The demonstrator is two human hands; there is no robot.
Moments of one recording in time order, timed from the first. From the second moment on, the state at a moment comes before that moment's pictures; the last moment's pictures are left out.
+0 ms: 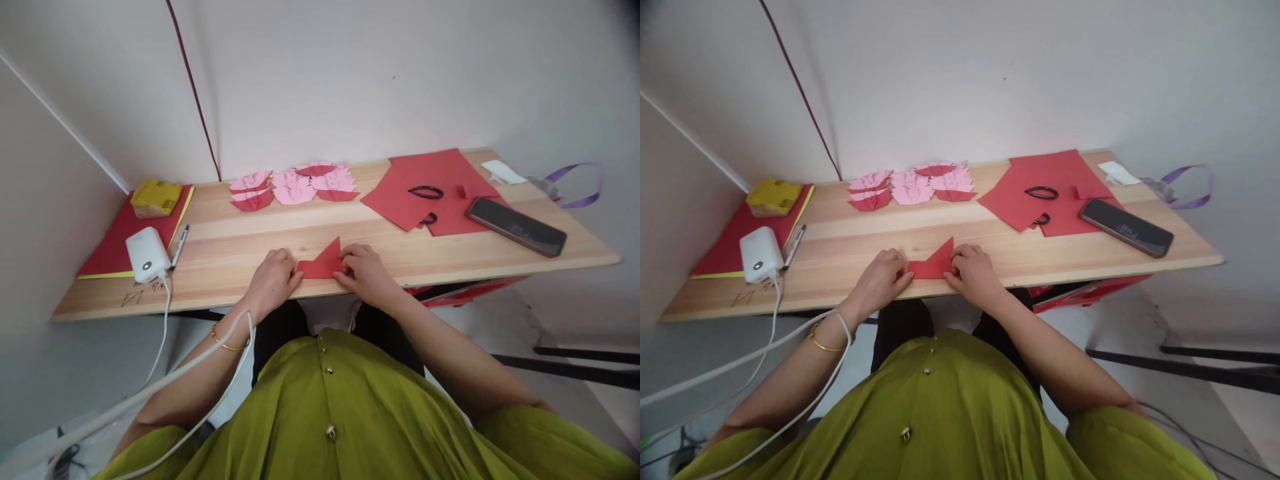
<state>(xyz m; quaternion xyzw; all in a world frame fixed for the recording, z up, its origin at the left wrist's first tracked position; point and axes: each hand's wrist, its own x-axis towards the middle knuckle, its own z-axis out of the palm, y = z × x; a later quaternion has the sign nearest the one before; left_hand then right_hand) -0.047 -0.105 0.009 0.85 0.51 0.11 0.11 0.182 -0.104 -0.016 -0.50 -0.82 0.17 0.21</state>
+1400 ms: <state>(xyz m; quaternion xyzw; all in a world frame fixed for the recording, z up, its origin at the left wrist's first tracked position) -0.043 -0.109 -0.001 0.92 0.37 0.11 0.06 0.173 -0.117 -0.007 -0.44 -0.88 0.06 0.17</state>
